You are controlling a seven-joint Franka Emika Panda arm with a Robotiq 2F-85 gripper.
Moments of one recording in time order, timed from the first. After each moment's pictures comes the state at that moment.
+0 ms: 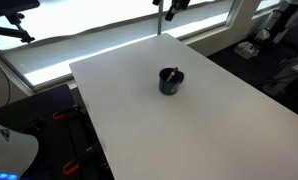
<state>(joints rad) -0.04 0.34 -0.02 -1.54 0.23 1.53 0.05</state>
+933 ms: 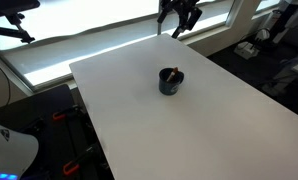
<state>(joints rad) -0.05 0.55 -0.01 -1.34 0.18 1.43 -0.06</state>
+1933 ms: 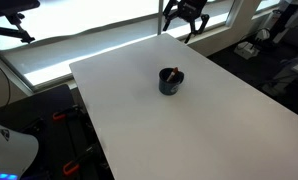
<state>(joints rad) -0.05 0.70 0.06 -1.16 0.01 1.41 -0.42</state>
